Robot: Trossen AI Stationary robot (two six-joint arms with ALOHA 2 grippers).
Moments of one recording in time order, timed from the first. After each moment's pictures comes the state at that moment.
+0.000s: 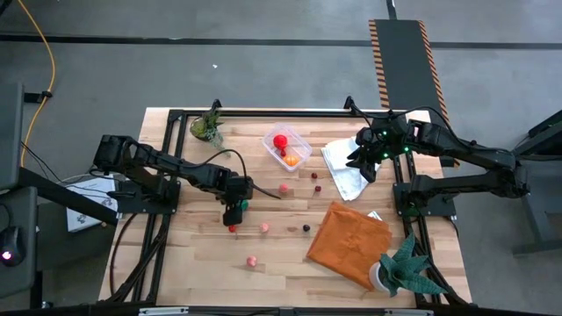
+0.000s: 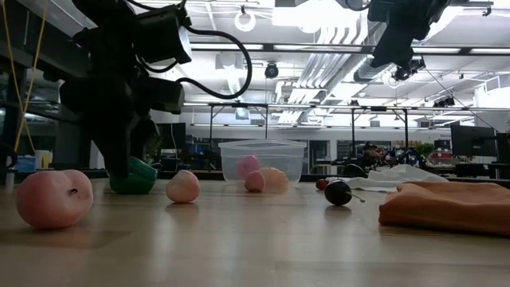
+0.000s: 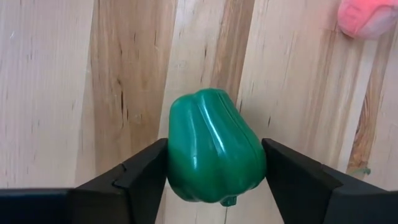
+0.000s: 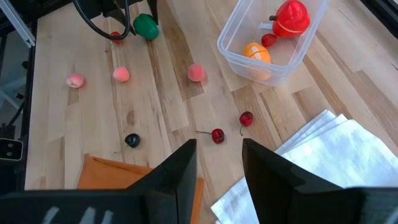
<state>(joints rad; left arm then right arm) 0.06 1.53 0.76 -0.53 0.07 -0.23 -0.37 0.94 0.97 -0.84 -0.26 0.10</state>
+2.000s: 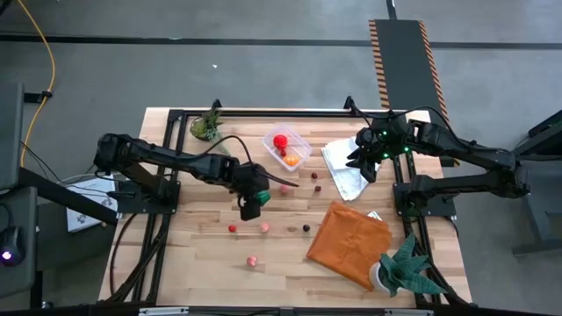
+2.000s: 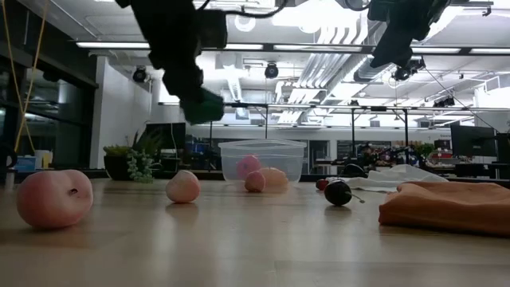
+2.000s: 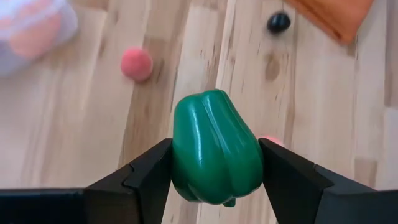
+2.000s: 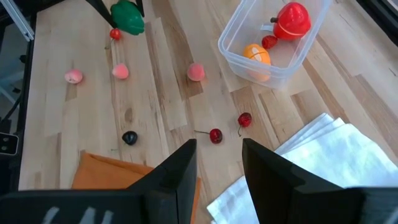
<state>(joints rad) 0.06 1.53 1.08 -0.60 0.02 -0.24 -0.37 0.94 0.97 -0.84 -0.26 0.07</state>
